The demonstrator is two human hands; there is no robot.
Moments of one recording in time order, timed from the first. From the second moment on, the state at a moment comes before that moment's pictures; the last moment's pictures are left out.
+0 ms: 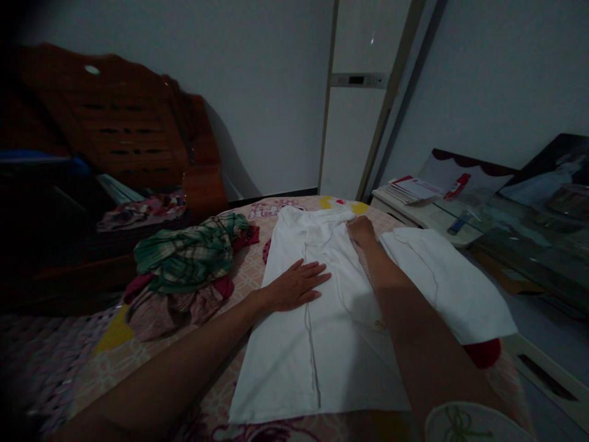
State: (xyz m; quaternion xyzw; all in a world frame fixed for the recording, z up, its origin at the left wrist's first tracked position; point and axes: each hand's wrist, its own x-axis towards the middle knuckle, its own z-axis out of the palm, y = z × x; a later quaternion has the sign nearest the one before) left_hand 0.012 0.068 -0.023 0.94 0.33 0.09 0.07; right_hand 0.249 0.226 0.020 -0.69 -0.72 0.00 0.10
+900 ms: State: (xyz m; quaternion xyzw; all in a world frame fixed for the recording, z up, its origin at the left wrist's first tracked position) left_hand 0.011 0.078 -0.030 0.92 0.34 0.18 0.12; right_hand 0.276 0.047 0.052 -0.51 -0.81 0.28 0.06
